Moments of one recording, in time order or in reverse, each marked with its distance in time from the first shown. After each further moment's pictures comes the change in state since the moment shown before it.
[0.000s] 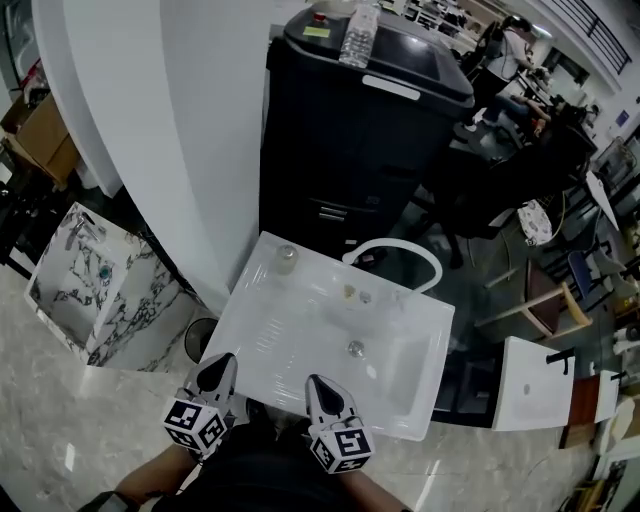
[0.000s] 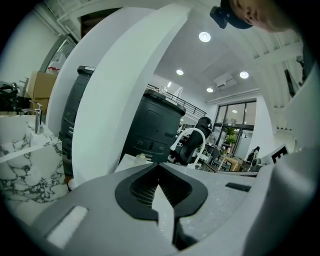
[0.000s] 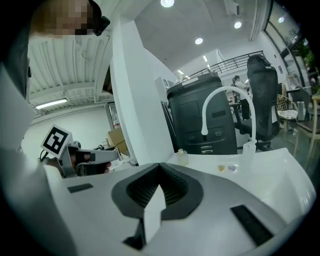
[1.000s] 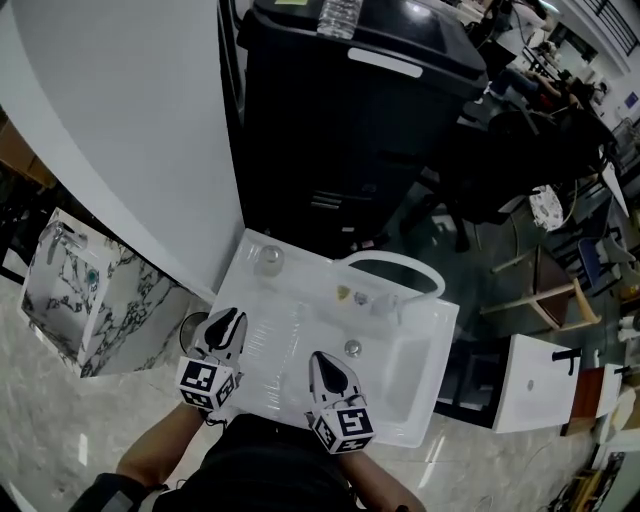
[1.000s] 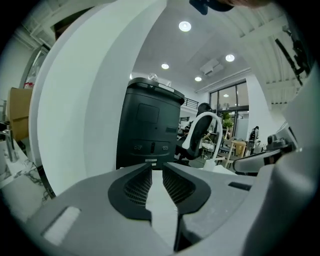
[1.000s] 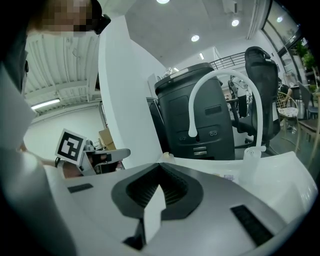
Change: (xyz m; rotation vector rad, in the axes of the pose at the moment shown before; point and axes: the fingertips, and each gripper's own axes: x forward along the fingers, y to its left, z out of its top) left arm 0.151 0.029 0.016 0.218 0.013 -0.003; right arm 0.071 -0.081 0.018 0.017 0.025 -0.034
